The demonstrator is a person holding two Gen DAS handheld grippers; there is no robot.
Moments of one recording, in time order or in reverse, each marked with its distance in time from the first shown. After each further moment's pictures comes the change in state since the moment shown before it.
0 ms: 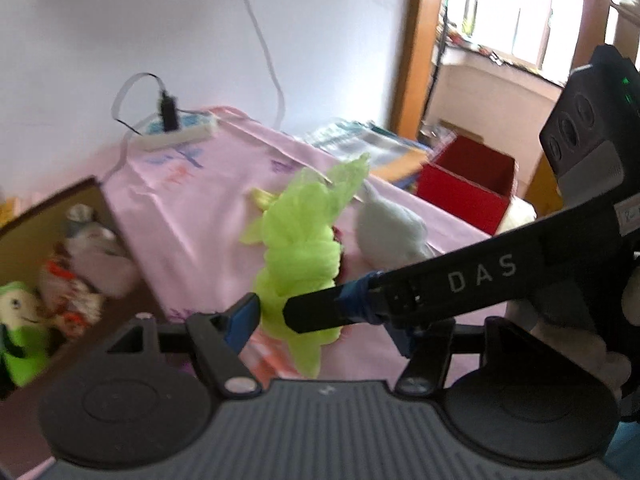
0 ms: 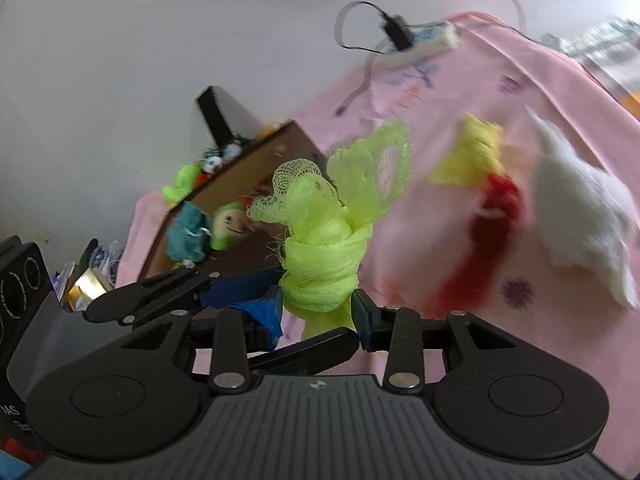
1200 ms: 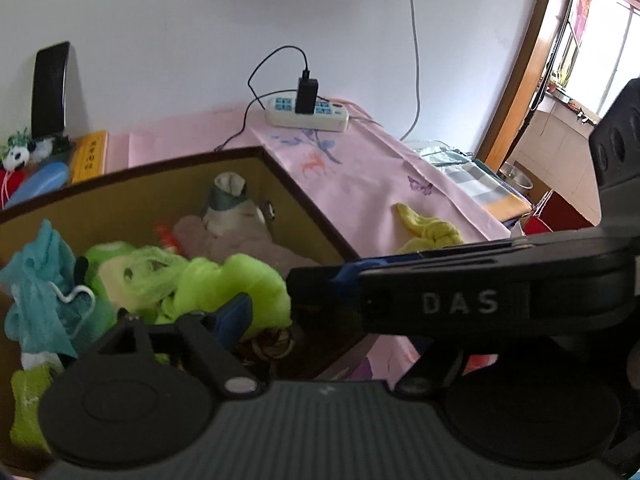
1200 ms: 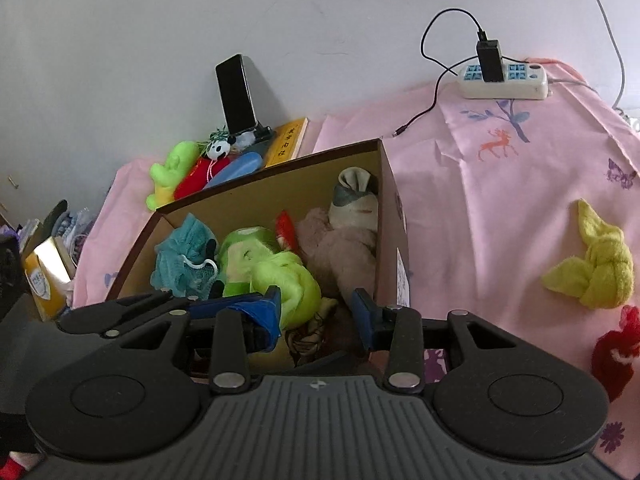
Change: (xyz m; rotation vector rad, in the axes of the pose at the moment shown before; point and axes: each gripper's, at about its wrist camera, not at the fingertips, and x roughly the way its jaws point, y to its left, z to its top) left arm -0.004 0.138 0.002 -0.257 0.015 0.128; right arm 0.116 0.080 0.046 -0.187 0.027 -0.093
